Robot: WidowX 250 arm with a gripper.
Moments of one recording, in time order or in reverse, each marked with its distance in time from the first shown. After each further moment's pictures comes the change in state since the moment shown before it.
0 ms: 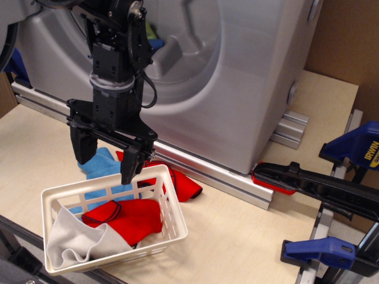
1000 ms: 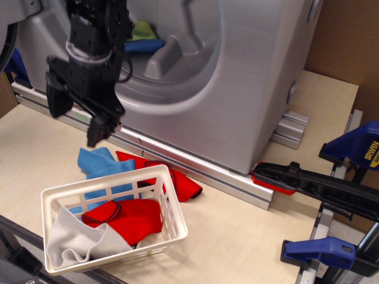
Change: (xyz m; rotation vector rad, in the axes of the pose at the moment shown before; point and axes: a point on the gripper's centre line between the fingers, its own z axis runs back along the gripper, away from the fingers) arm 0.022 0.051 0.026 0.243 -0.144 -0.191
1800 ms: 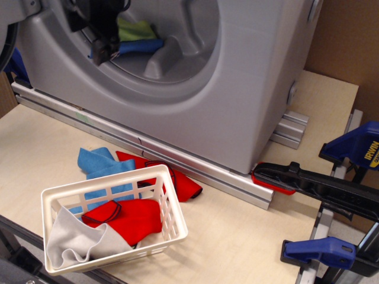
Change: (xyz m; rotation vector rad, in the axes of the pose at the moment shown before) arm 0.082 0.072 0.021 0.150 -0.298 -0.170
